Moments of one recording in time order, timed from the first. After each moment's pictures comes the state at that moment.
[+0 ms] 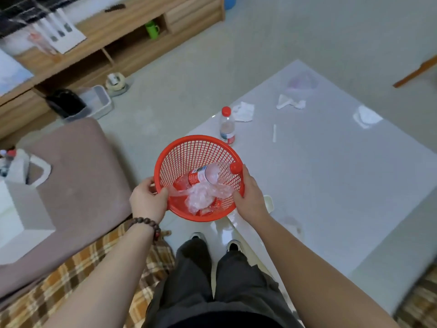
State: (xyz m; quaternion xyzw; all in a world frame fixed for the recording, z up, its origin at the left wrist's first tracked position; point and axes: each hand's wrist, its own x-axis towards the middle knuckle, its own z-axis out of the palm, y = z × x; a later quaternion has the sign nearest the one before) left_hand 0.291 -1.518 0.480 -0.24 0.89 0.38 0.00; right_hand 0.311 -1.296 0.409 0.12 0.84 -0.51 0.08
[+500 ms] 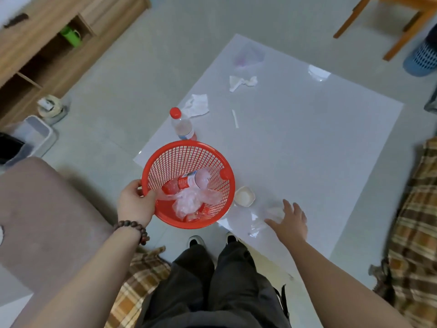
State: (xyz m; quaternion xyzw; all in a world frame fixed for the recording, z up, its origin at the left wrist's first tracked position) left_hand 0.226 -1.478 0.455 -0.12 0.93 0.32 0.09; right_hand 0.423 -1.197 0.320 0.44 0.82 -0.29 0.23
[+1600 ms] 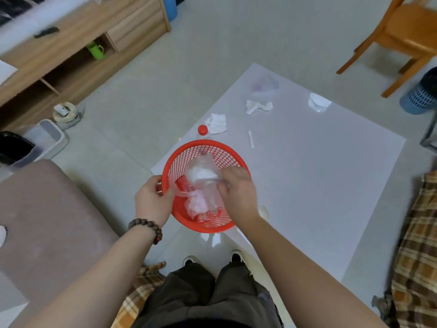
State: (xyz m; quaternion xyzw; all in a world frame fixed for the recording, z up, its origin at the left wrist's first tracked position) left_hand 0.198 -1.502 0.487 -0.06 0.90 0.43 0.10; right_hand 0.256 -1.324 0.474 0.13 0.90 -0.40 -0.12
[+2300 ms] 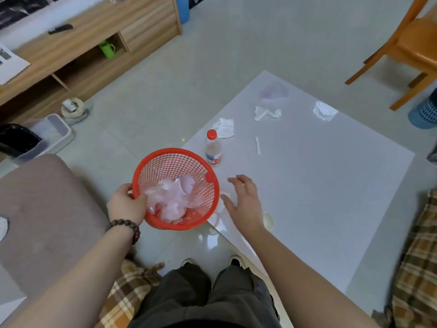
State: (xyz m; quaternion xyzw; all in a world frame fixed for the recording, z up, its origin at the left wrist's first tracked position) left_hand 0.174 -1.559 0.477 -0.20 0.92 0.33 0.05; right_hand 0.259 -1.321 0.408 0.17 0.92 -0.36 -0.04
